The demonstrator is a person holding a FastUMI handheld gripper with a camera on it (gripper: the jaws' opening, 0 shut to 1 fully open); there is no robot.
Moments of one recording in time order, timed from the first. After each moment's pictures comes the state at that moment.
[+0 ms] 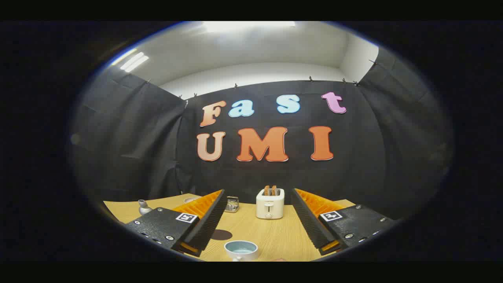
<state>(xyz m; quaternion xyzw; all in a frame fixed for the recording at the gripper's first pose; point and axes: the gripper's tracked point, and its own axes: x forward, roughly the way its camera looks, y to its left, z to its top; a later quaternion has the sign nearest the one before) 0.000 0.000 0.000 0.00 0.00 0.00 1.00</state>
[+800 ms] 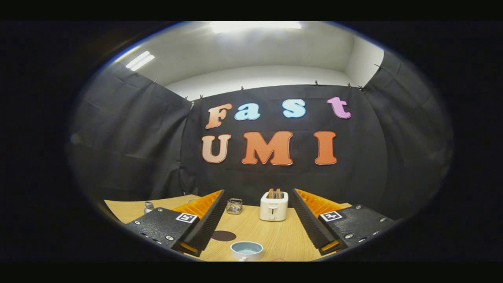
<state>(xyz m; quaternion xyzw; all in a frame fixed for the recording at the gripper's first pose) -0.009 0.022 0.008 -0.01 0.00 0.02 1.00</state>
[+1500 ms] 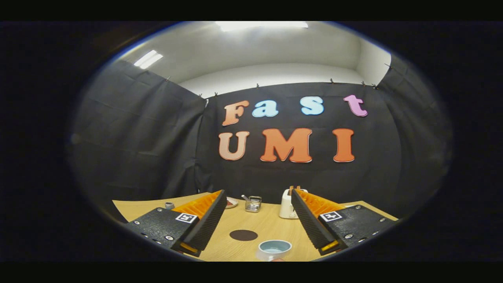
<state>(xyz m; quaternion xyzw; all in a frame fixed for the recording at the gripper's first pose) -0.014 0.099 -0.011 -0.02 0.01 0.07 1.00</state>
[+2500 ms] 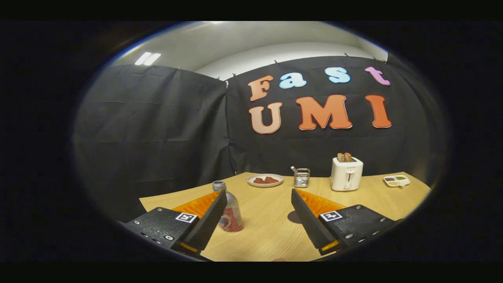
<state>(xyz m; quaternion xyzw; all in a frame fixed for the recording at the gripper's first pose) -0.027 0.223 -0.112 0.05 0.12 0.17 0.98</state>
